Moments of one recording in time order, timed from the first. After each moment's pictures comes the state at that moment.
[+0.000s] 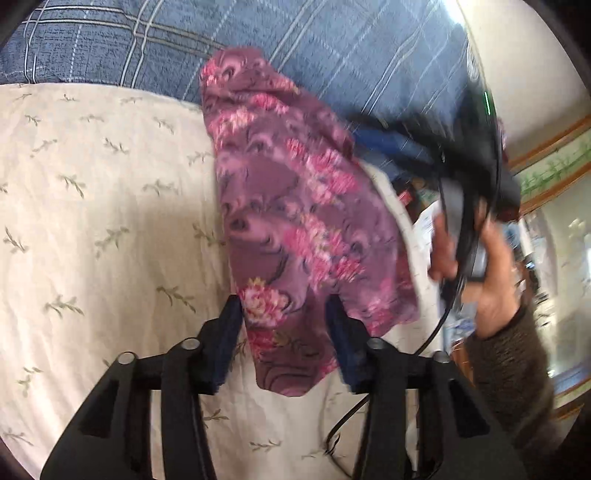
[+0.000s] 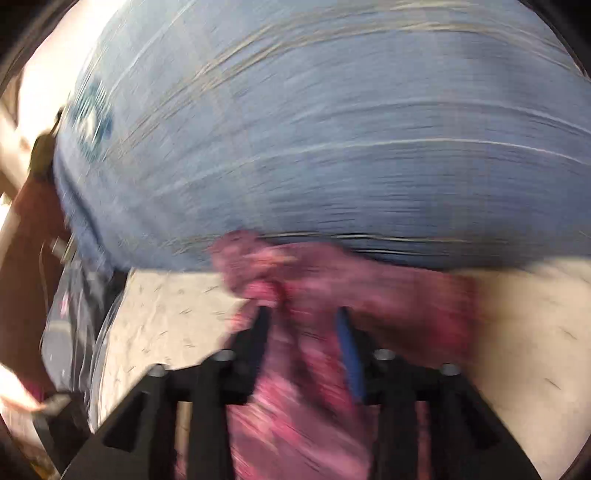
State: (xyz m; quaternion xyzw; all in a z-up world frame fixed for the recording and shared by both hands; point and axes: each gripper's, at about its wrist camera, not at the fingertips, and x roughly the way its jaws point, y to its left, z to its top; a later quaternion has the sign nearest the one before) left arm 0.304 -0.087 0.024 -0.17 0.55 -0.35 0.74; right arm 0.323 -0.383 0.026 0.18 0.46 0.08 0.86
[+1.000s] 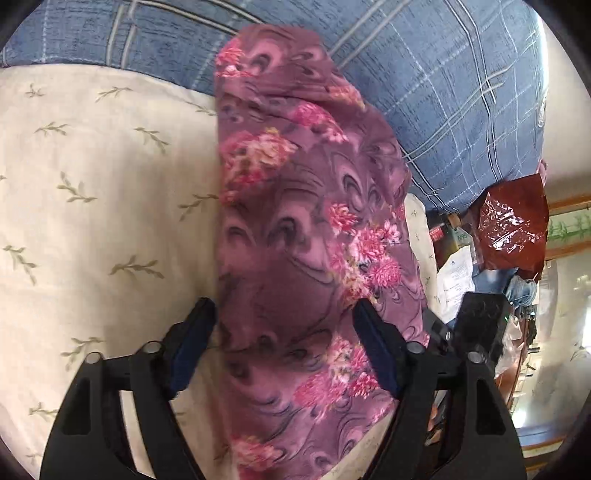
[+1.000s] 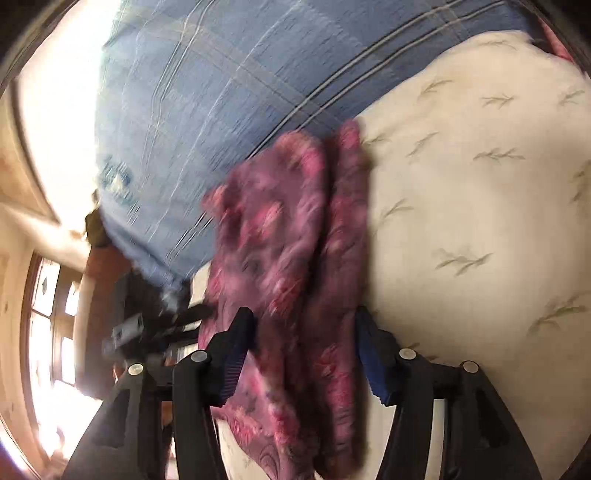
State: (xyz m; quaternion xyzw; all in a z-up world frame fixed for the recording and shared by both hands) left arm 0.380 -0.119 -0.003 -0.19 0.62 -0.28 0.71; right arm 0.230 -0.467 -0.063 0.38 0.45 0.19 0.79
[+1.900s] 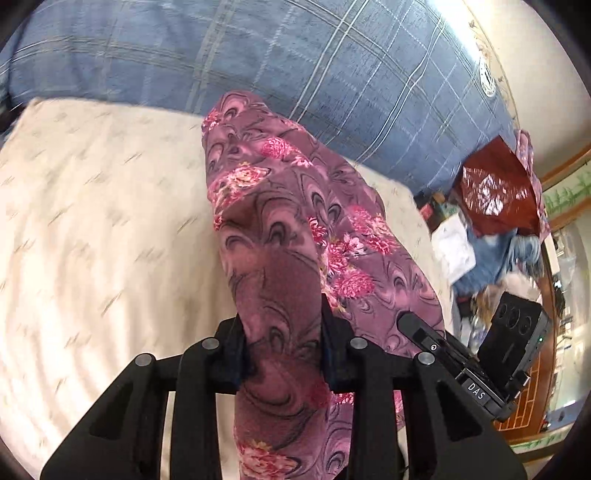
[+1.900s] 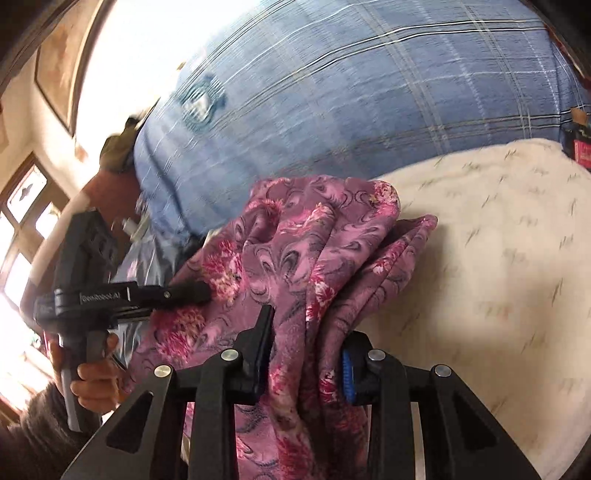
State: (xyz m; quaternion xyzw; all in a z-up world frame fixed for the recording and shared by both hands) left arm 0.247 -0.058 0.088 -0.13 0.56 -0.24 0.78; right arm 0.125 -0.312 0.020 0.22 0.40 0.18 0.87
